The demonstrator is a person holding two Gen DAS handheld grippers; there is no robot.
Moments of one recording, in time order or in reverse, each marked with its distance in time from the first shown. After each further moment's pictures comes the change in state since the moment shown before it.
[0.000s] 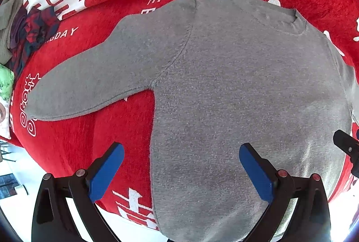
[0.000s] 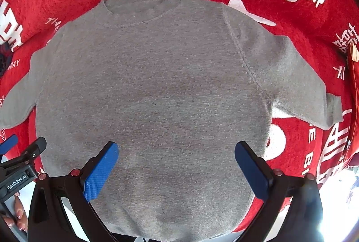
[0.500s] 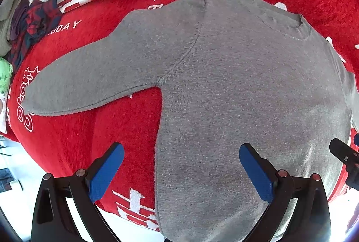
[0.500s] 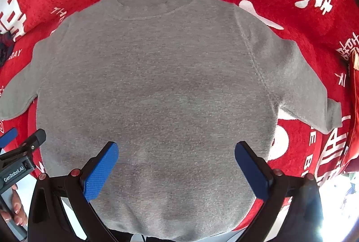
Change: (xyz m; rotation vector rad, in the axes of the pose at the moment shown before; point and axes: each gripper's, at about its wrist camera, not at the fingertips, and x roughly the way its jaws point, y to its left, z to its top) left arm 0.005 0.017 -0.001 -0.034 0.002 -0.025; right arm 0.004 0.017 -0.004 -0.044 0.017 -0.009
